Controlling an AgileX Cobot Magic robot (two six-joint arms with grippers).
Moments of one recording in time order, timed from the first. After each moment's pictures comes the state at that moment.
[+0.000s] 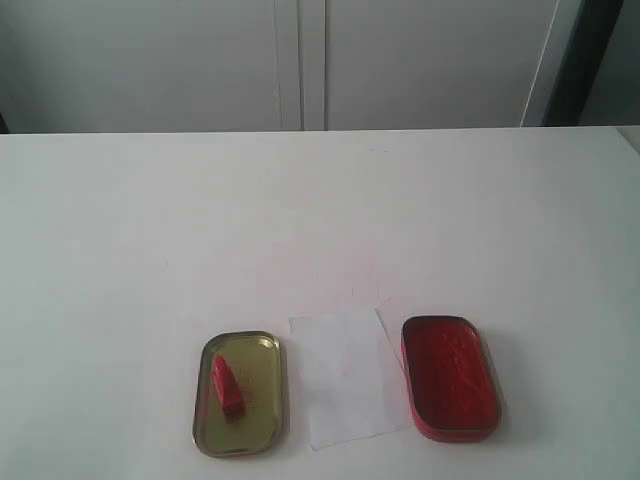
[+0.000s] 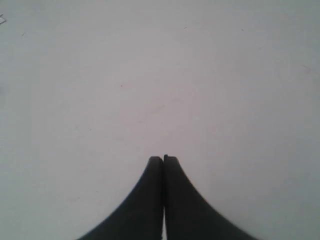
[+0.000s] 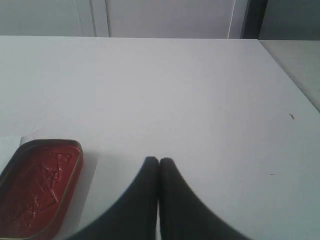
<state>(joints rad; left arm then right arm) -0.01 0.00 0.02 -0.09 0.52 0.15 0.04 0.01 -0.01 0.00 0.36 0.04</state>
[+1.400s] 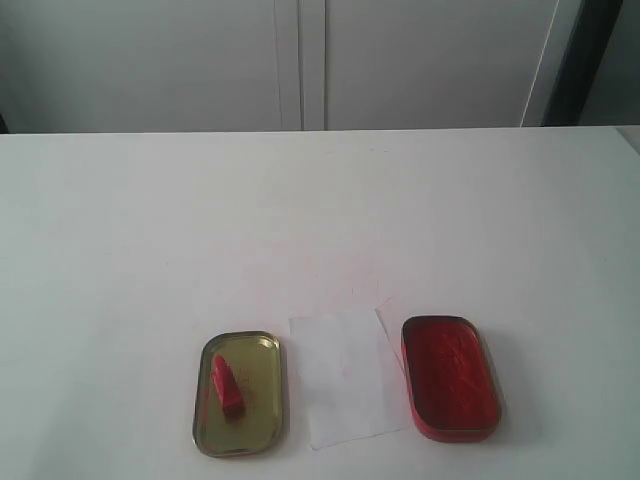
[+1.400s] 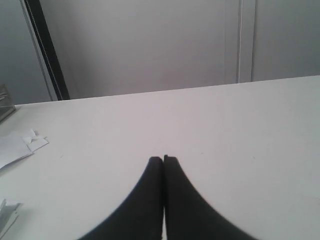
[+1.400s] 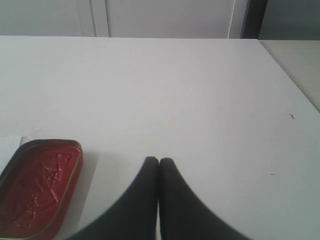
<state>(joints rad) -0.01 0.00 0.00 -0.09 0.13 0.15 0.04 0.01 -0.01 0.00 0.36 0.04</state>
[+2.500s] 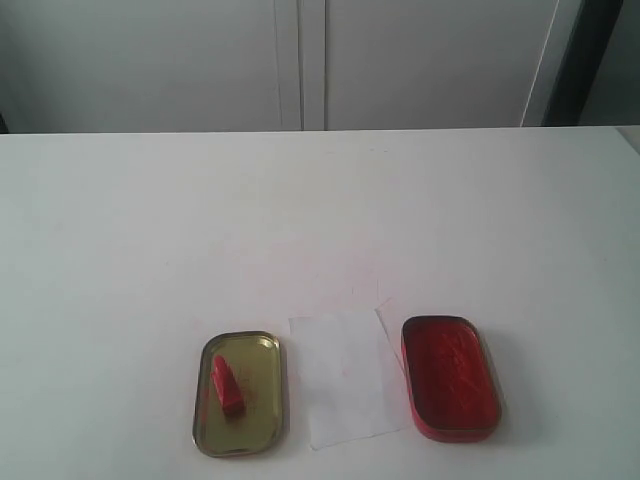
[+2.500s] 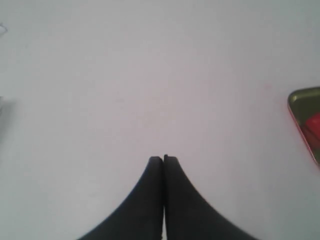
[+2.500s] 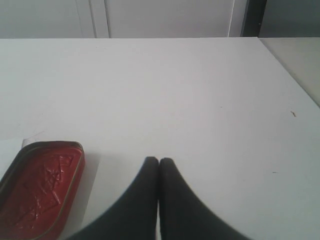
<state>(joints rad) -0.01 0.32 -0.52 -0.10 0.92 0.15 0.04 0.01 -0.01 0.00 0.36 0.06</state>
